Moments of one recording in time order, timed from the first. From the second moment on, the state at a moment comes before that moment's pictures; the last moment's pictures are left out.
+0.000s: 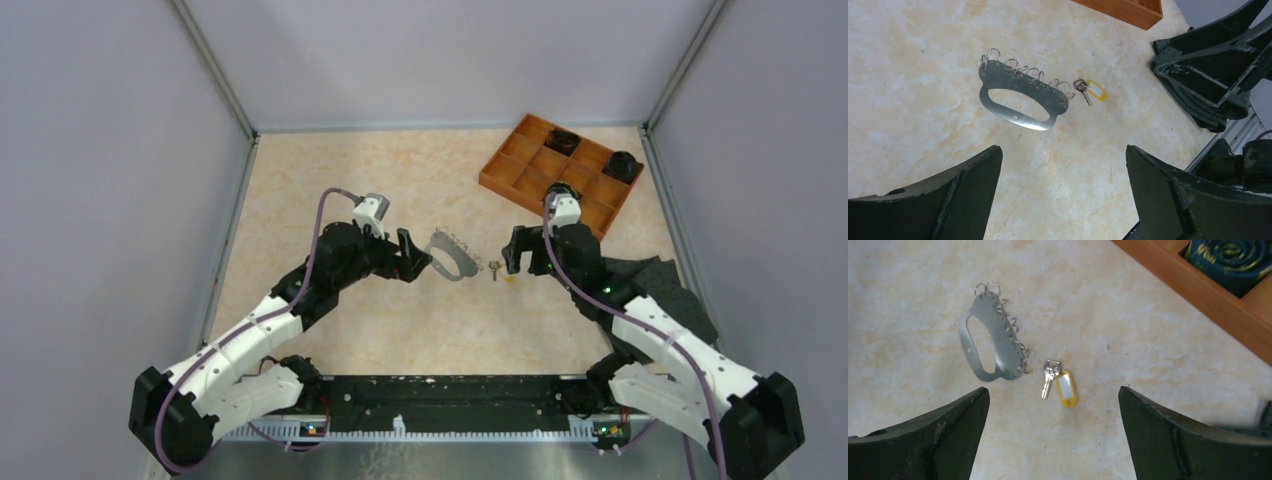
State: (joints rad) left arm -0.64 0.96 0.67 -0.07 0.14 -0.44; right arm 0.56 0.94 0.58 -0.15 0.18 0.33
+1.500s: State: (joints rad) left arm -0.64 0.88 0.75 -0.26 -0.04 -0.36; right arm 0.56 0.52 0.72 -0.35 0.19 0.24
